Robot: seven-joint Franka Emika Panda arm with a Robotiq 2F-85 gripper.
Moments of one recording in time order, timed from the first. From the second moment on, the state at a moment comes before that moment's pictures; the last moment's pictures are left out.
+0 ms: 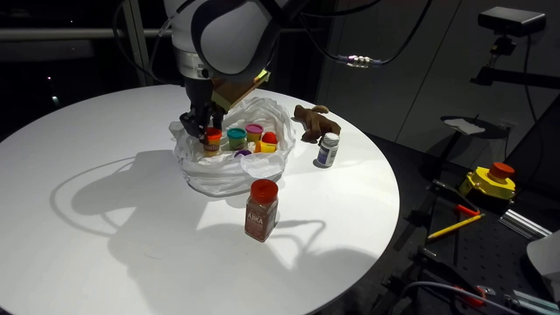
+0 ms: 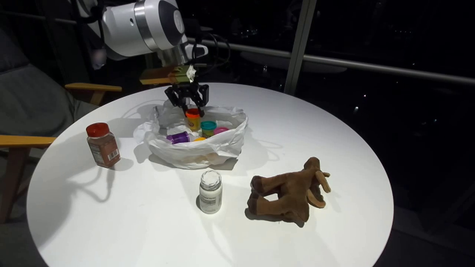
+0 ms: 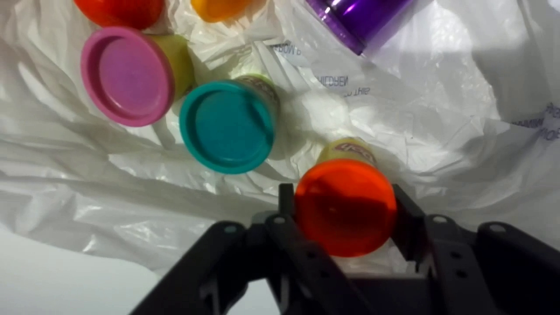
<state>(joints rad) 0.32 0.78 -0.05 -1.59 -0.35 2.48 0.30</state>
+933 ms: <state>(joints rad) 0.39 0.18 -0.04 -2.27 -0.55 2.48 0.59</state>
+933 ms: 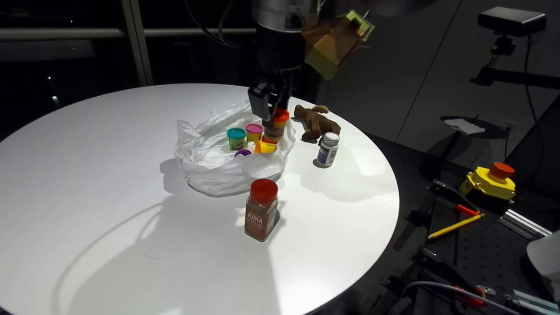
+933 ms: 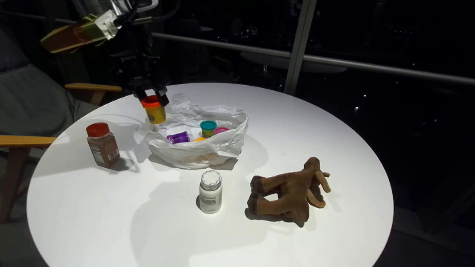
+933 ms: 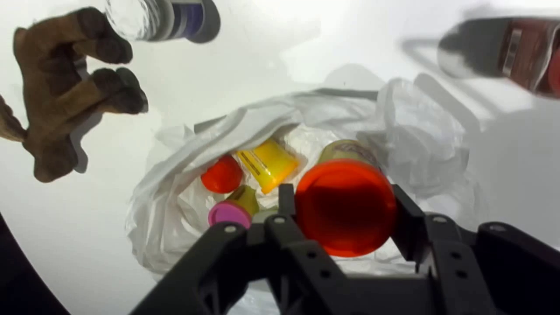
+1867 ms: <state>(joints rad) 0.22 0.29 -0.01 -2.50 -0.83 2.96 0.35</state>
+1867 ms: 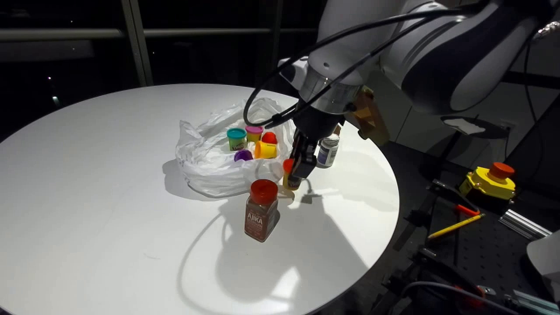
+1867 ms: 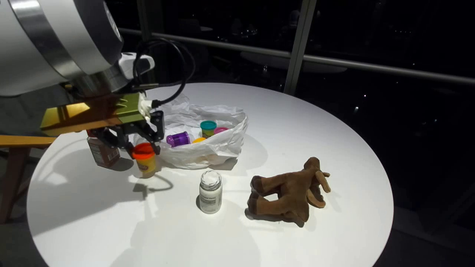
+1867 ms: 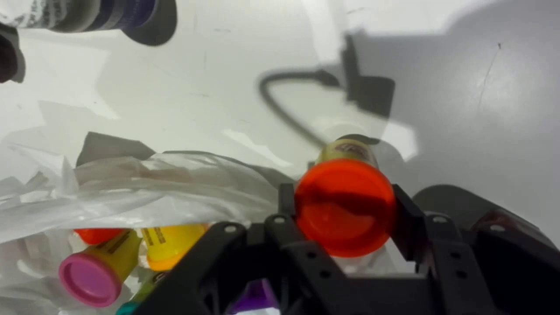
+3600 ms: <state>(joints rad) 0.16 0.29 0.11 -2.19 -0.26 2.76 0.08</state>
